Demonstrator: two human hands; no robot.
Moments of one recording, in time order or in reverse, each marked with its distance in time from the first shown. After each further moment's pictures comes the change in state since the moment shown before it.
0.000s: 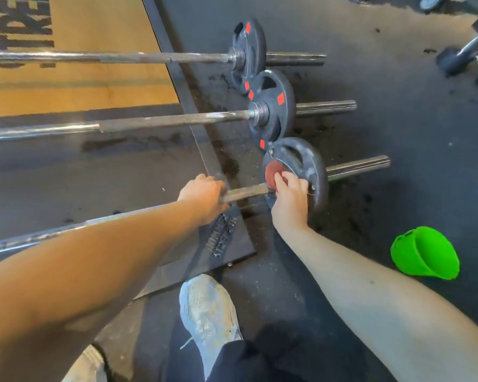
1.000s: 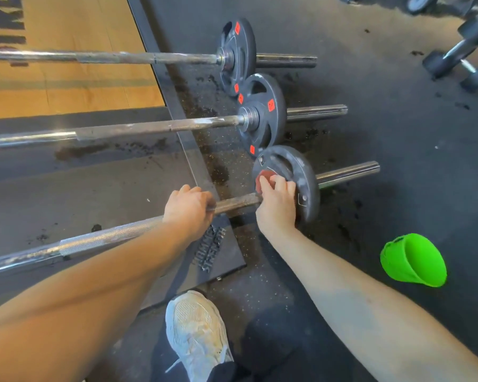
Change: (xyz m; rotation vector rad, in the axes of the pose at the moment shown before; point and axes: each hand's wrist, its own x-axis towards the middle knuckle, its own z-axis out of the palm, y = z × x) left_hand 0.014 -0.005 0.019 -0.030 0.170 -0.019; right_hand 0.023 -0.024 -0.022 -0.149 -0.108 0.041
